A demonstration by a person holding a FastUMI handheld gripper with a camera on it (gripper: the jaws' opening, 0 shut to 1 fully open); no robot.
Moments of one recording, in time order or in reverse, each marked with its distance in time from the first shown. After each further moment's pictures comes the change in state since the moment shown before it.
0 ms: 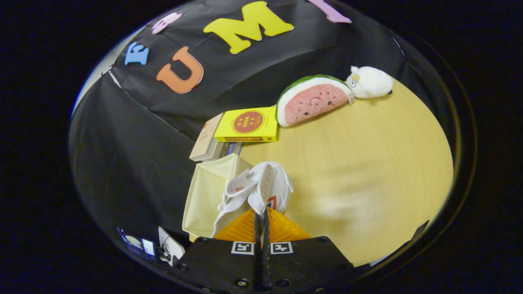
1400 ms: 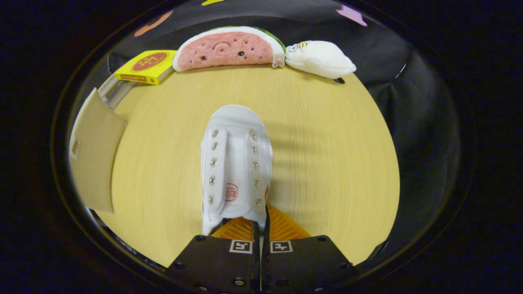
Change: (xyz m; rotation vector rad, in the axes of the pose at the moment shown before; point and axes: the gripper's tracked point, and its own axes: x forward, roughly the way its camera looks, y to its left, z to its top) arm 0.041 -0.289 -0.022 -0.190 0.247 -0.549
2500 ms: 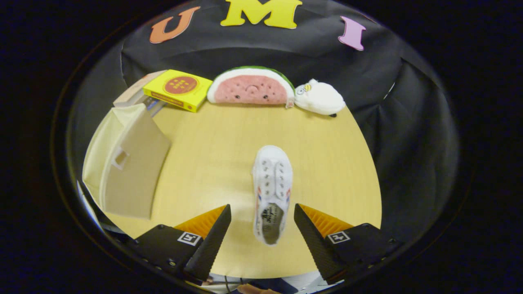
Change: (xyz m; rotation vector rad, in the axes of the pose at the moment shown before) arm -0.096 0.043 -0.004 -0.074 -0.146 -0.144
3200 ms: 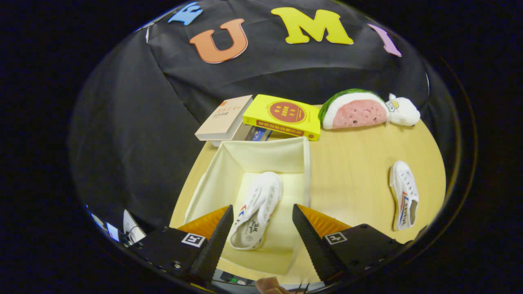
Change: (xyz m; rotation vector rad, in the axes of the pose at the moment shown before) arm -0.108 0.303 0.065 0.078 -0.190 0.457
